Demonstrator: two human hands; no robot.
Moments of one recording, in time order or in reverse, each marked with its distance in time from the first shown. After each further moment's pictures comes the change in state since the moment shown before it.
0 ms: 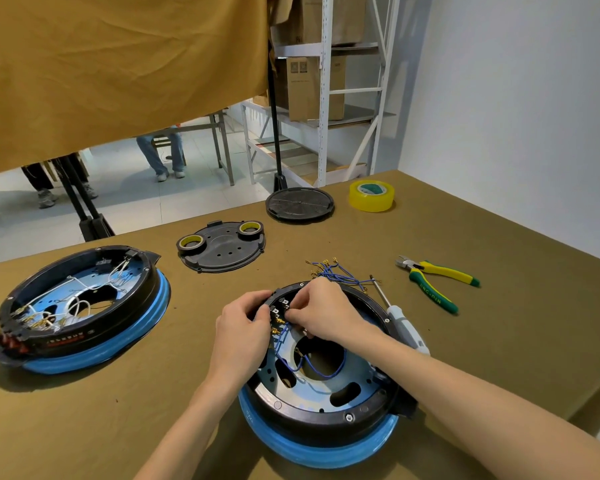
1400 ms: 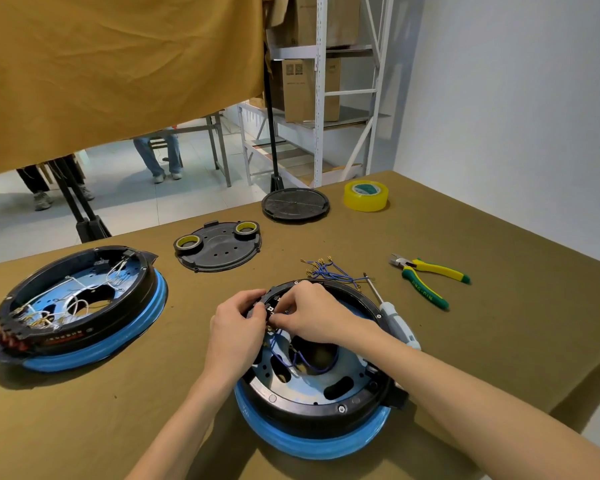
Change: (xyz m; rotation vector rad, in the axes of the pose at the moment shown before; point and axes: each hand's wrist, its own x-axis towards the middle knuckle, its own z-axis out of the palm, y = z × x) left_hand -0.003 0.002 -0.001 -0.009 0.014 -0.038; right_hand -0.015 -0.012 -0.005 -0.120 -0.081 -0.193
